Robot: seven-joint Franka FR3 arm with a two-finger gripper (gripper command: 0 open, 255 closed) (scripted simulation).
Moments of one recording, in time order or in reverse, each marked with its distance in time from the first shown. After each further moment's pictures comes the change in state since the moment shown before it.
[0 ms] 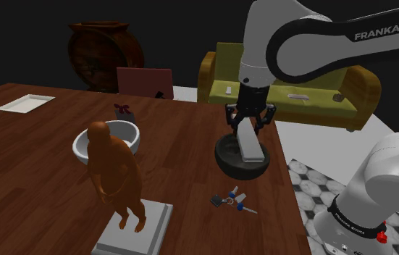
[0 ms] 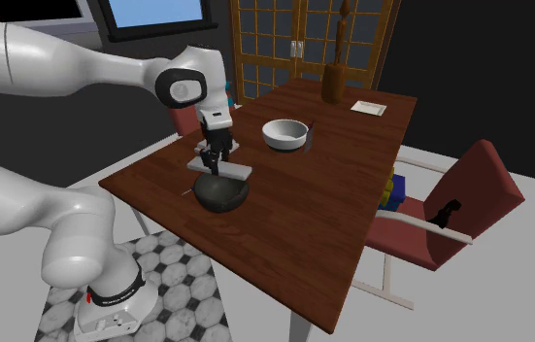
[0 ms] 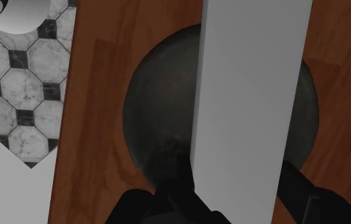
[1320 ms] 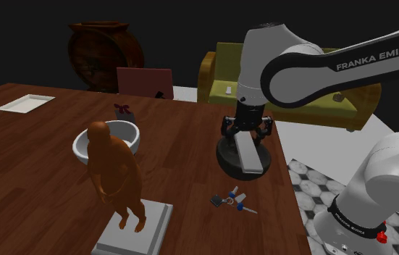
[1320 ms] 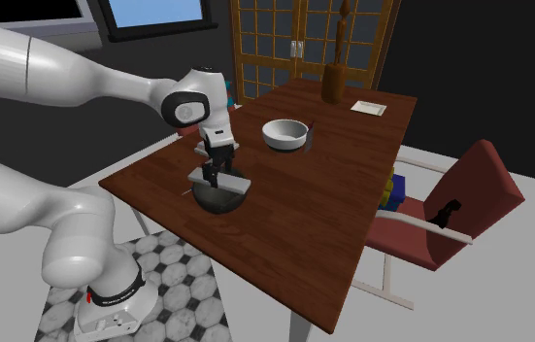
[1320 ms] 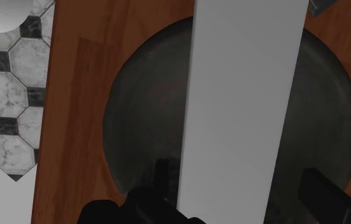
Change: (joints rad) arm 0.005 0.033 0.025 -0.104 0.015 0.138 0.002
